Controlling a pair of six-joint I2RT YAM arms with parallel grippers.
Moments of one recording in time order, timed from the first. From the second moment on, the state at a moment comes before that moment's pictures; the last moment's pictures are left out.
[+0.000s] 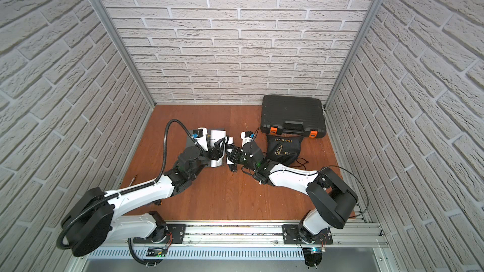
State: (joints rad) left arm -0.74 1.23 0.56 0.52 -0.26 -0.45; right arm 0.75 1.53 0.78 0.34 -0.02 0.97
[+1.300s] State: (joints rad) left arm -0.40 1.03 0.57 0.49 0.48 -0.66; right arm 0.59 1.38 0.82 0.29 -0.73 0.69
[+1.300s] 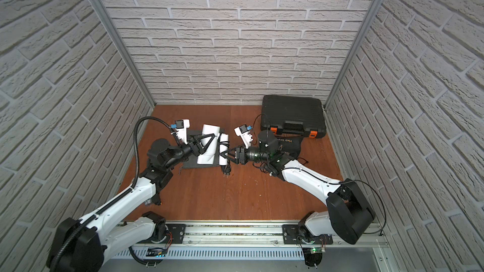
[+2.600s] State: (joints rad) left arm -0.47 1.18 0.51 0.87 0.12 -0.68; right arm 0.63 1.55 0.81 0.73 -0.44 0.88
